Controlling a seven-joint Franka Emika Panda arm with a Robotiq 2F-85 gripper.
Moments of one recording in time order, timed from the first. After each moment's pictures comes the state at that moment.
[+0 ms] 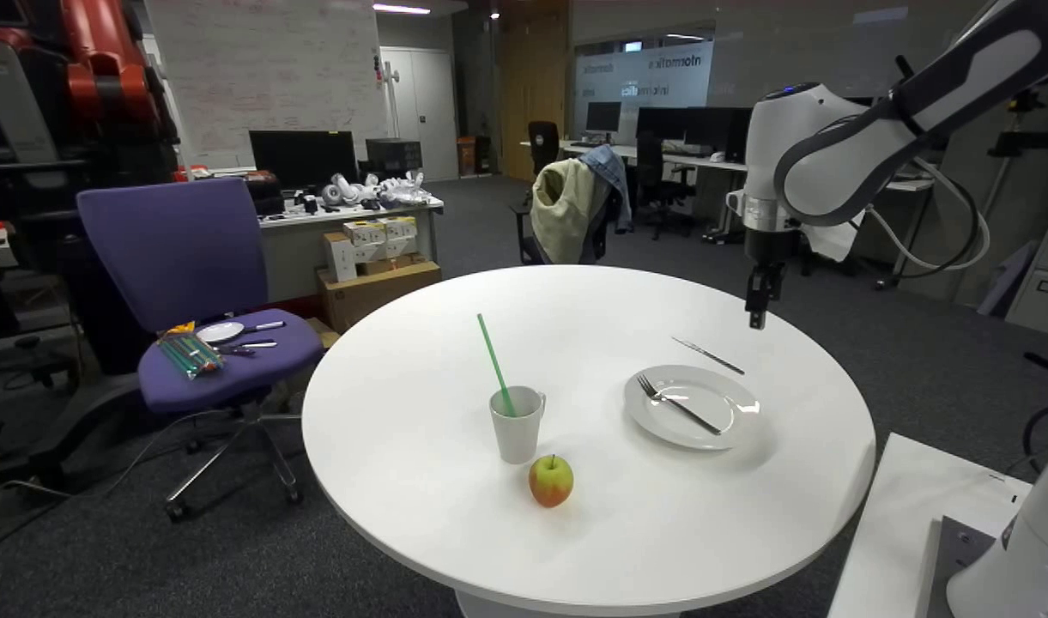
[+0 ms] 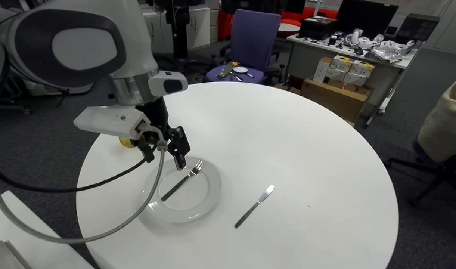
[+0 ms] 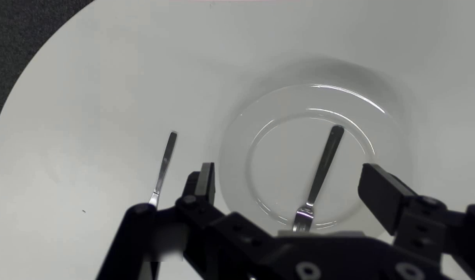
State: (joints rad) arm -0.16 -0.30 -0.23 -2.65 -0.41 2.37 -0.19
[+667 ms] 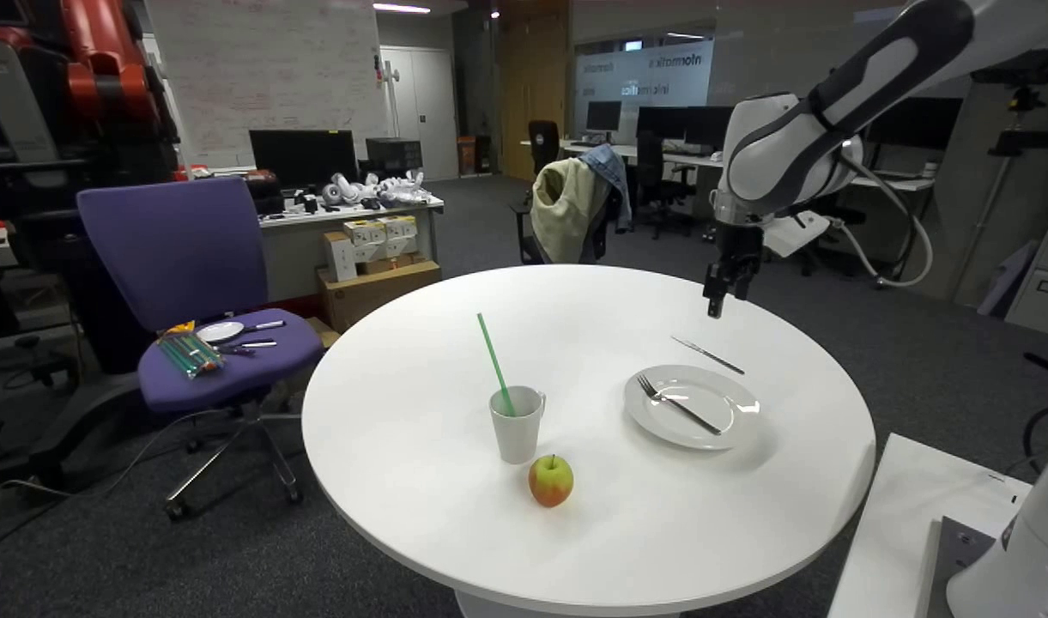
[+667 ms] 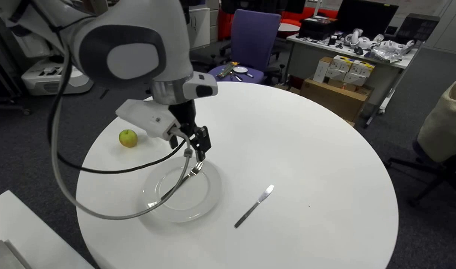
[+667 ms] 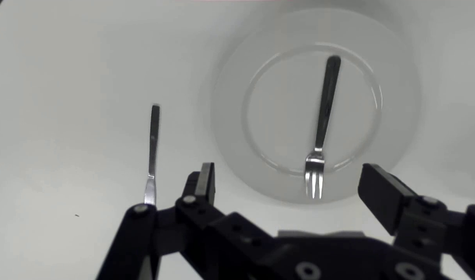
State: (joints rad) arm -0.16 -0.09 -0.25 -2.47 -0.15 2.44 -0.21
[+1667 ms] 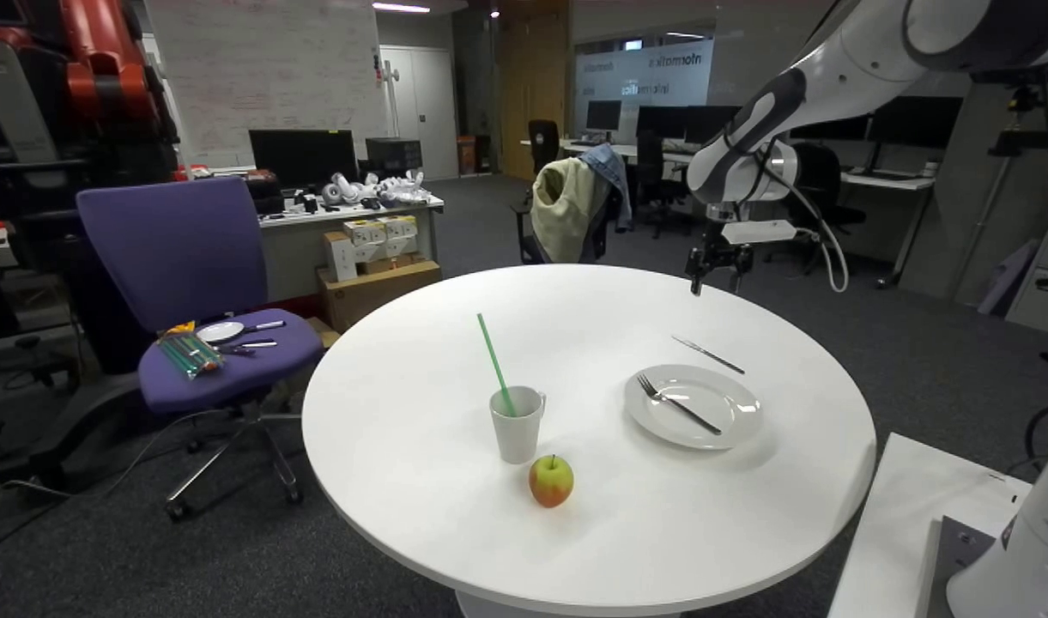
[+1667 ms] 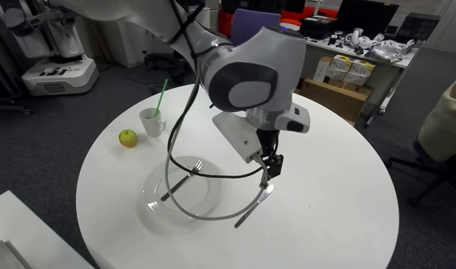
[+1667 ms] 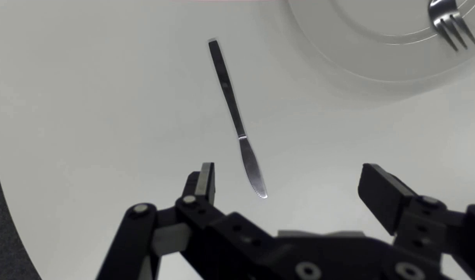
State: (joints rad) arm -0.35 0.43 -0.28 -1.89 0.16 2.31 -0.17
